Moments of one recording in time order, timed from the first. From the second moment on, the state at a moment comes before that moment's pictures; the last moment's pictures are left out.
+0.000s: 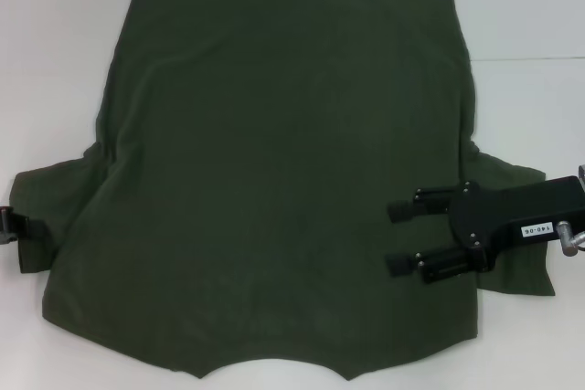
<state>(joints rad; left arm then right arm) -0.60 -1.93 0.29 0.65 2.61 1.39 -2.22 0.68 1.94 -0.81 -0.49 -2.03 -1.67 1.45</state>
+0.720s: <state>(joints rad) -0.80 -1.81 0.34 0.74 2.78 1.54 -2.26 0.67 1.94 -0.81 -0.49 -2.03 -1.67 1.45</state>
